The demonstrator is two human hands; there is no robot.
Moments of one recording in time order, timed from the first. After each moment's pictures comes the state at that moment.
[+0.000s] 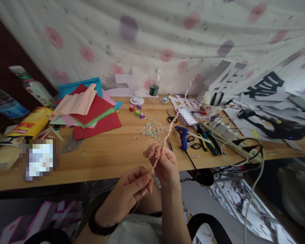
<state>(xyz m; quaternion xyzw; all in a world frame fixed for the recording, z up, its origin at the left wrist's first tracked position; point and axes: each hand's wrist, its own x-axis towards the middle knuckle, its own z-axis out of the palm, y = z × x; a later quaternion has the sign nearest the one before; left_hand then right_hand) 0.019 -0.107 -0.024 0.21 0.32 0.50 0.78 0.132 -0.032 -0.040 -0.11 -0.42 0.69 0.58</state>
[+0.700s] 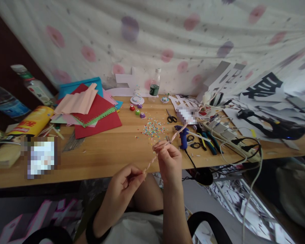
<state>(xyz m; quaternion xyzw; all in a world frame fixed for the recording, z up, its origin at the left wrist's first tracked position) 0.006 -0.118 -0.030 0.47 0.53 0.50 0.49 0.138 -0.029 -0.038 -0.25 -0.43 0.57 0.66</state>
